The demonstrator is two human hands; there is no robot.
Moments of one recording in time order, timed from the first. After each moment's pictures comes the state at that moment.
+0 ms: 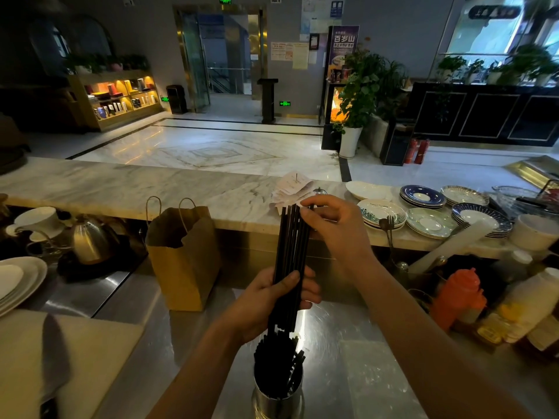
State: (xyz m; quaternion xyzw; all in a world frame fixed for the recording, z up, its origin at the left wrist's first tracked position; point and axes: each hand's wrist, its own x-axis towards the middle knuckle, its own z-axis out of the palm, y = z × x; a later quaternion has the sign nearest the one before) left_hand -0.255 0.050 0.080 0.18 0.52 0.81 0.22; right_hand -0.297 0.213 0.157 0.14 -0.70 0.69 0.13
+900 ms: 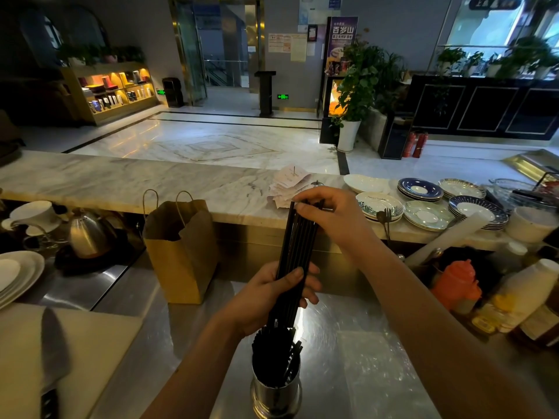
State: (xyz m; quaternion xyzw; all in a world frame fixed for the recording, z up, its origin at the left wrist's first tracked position) left_hand -0.252 0.055 0.078 0.23 0.53 0.79 0.22; right_hand -0.298 0.222 0.169 0.18 -0.75 0.64 0.08
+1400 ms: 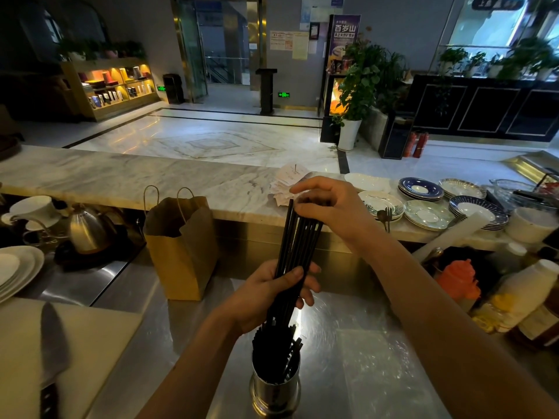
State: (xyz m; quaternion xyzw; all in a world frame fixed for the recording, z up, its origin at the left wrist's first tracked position) left_hand -0.248 0.050 0.082 0.25 0.55 0.77 0.22; right_hand -0.302 0.224 0.179 0.22 -0.77 0.59 0.05
